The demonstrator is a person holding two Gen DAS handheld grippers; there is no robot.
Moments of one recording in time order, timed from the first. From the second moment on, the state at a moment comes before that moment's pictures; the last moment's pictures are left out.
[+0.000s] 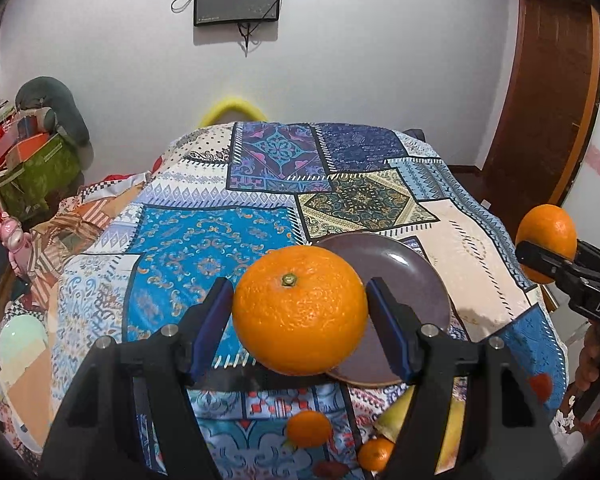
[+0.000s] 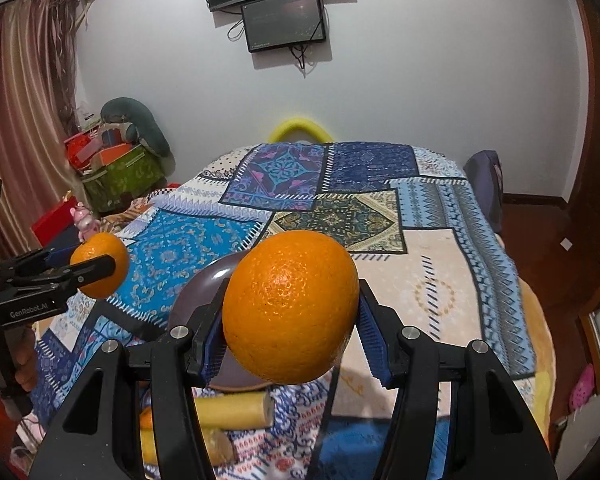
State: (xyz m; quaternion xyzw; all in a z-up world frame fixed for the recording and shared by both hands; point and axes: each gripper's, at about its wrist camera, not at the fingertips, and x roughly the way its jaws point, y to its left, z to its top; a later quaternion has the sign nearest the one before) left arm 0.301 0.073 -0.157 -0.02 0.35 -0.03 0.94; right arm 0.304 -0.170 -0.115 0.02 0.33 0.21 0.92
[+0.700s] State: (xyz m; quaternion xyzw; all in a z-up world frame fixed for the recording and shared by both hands) left arm 0.366 0.050 -0.210 0.02 0.40 -0.05 0.91; right arm 0.365 -0.129 -0.159 -0.01 0.36 0.24 0.90
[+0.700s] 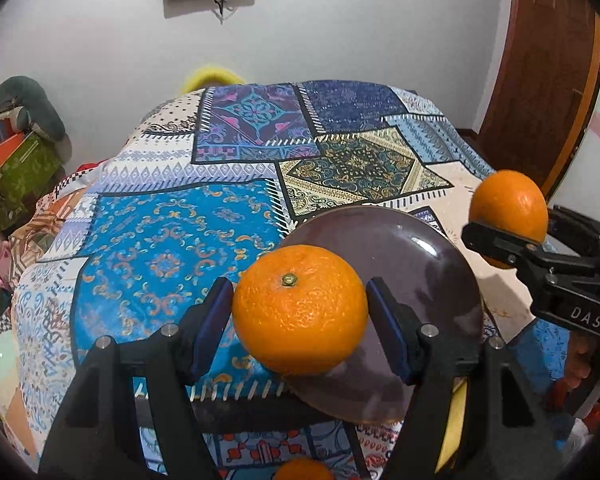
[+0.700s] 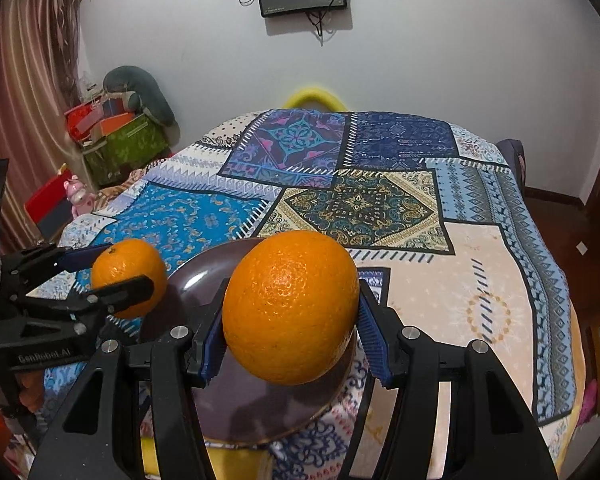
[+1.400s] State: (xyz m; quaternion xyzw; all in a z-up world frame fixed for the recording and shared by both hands) left arm 0.412 0.039 -0.241 0.03 0.46 -0.06 0.89; right arm 0.409 -0.102 -0.204 -0.07 0.44 0.24 0.86
